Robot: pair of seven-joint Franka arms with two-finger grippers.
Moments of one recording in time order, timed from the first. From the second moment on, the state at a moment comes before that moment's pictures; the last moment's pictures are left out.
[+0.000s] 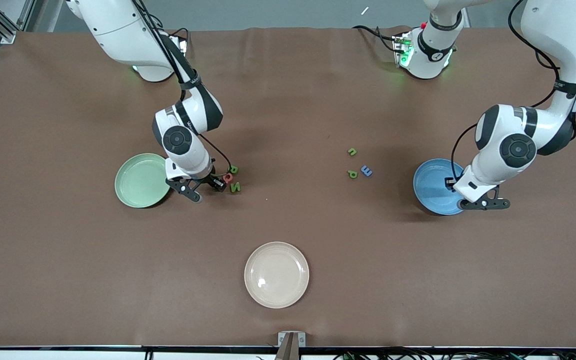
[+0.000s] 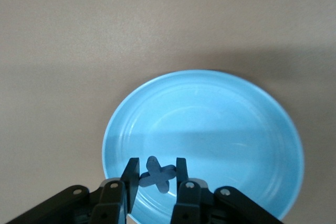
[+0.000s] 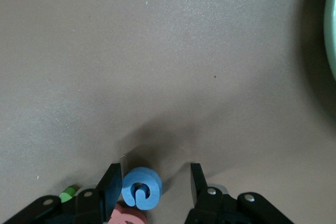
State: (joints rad) left arm 0.24 0.32 -0.27 -2.16 0.31 2.38 -0.20; right arm 0.51 0.47 -0.03 -2.13 0.03 2.58 1.03
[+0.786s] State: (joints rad) left arm 0.29 0.40 -0.27 -2.23 0.35 2.47 -0.15; right arm 0.52 0.48 -0.03 -2.13 0.06 2.60 1.04
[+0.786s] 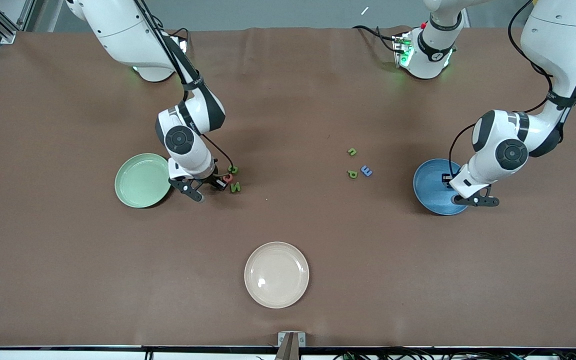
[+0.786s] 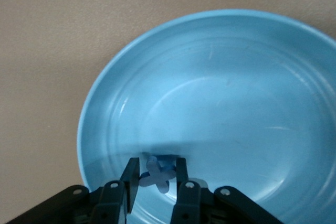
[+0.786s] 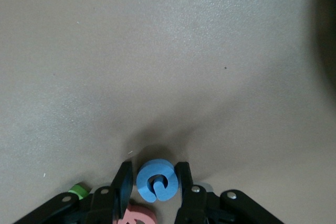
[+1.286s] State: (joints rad) left arm 0.30 0.40 -0.28 -2.23 0.36 2.48 -0.15; right arm 0.50 0.46 -0.05 -2.11 0.06 2.50 0.99
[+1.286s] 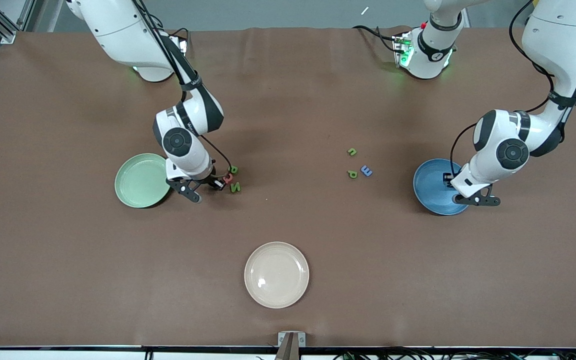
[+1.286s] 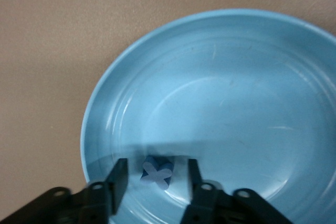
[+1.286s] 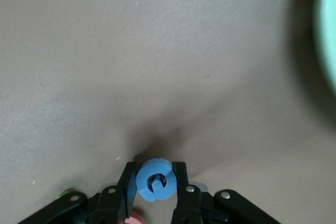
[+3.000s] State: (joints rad) left arm 0.12 0.47 -0.60 -2.17 0.35 2.50 -1.34; right arm 0.12 0.28 -0.05 -2.39 0.06 2.48 0.31
